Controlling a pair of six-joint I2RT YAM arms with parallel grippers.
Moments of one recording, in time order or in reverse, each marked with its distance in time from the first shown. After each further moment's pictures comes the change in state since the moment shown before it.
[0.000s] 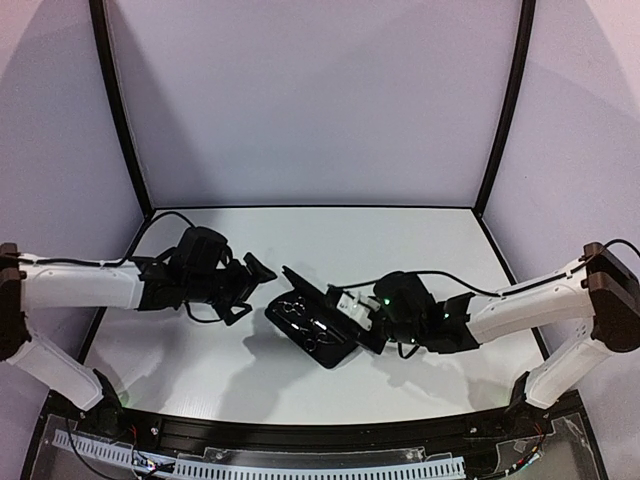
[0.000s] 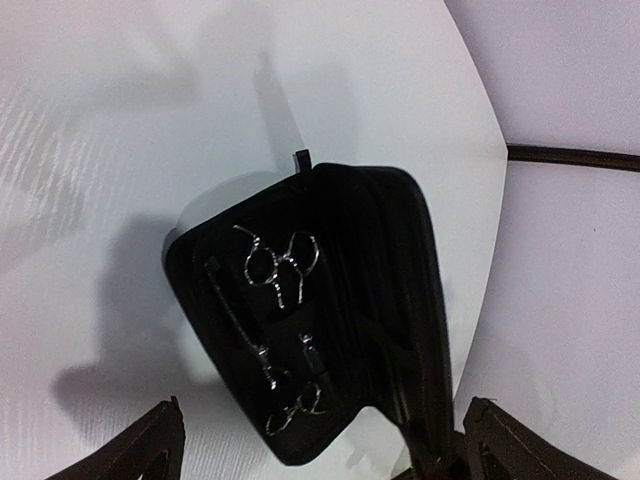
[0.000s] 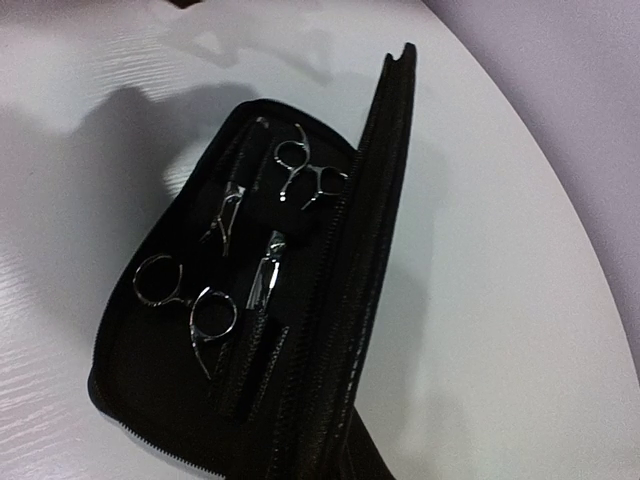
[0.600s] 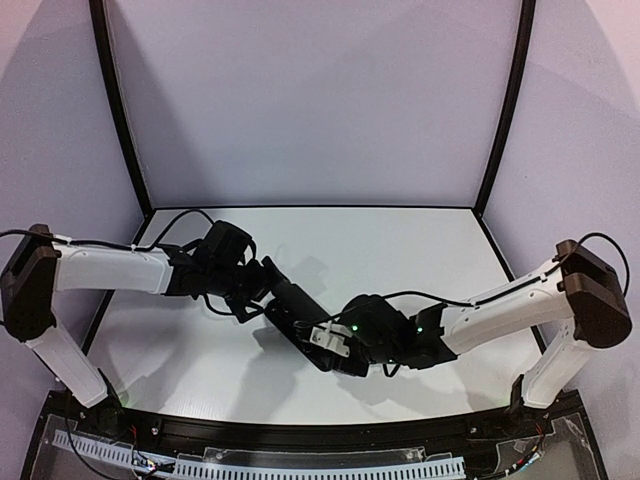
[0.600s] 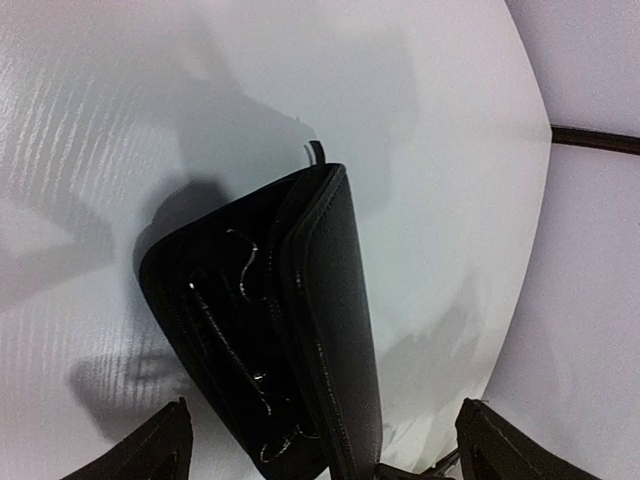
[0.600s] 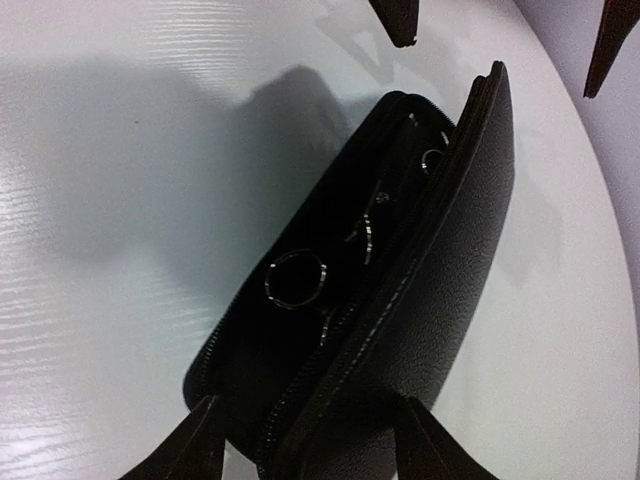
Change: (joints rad) left arm 0.004 0.204 0.168 -0.075 0.062 0.025; right arm 0.156 0.131 0.103 -0.114 0.036 -0.041
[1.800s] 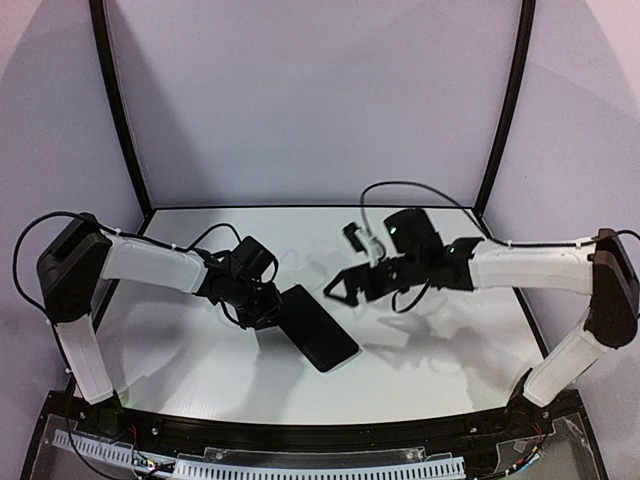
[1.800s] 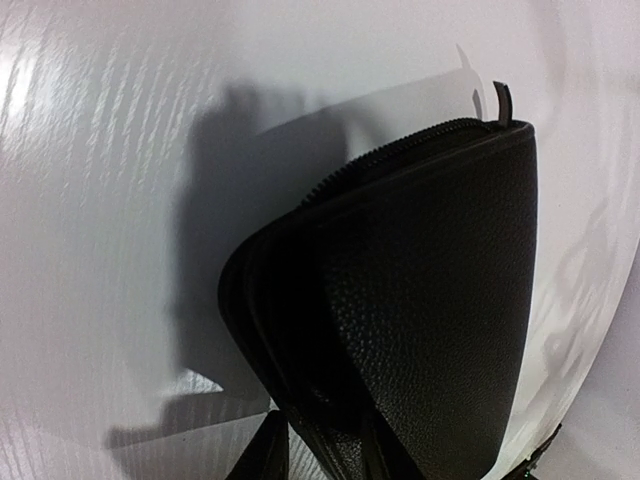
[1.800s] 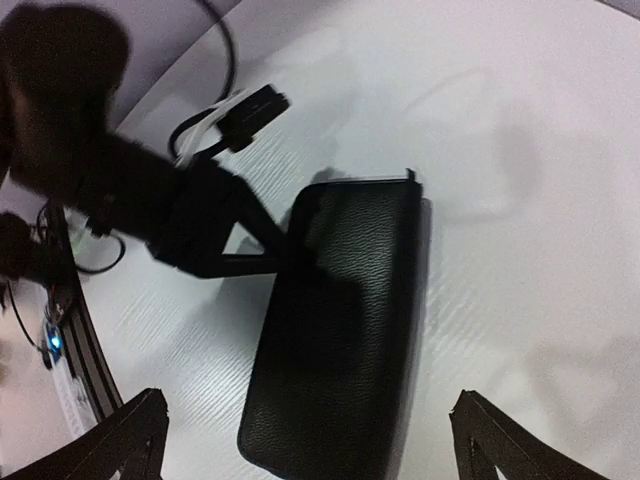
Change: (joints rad) left arm -0.011 0.234 0.106 -0.123 0.027 0.137; right arm -0.359 -0.096 0.186 -0.181 -0.510 0.646
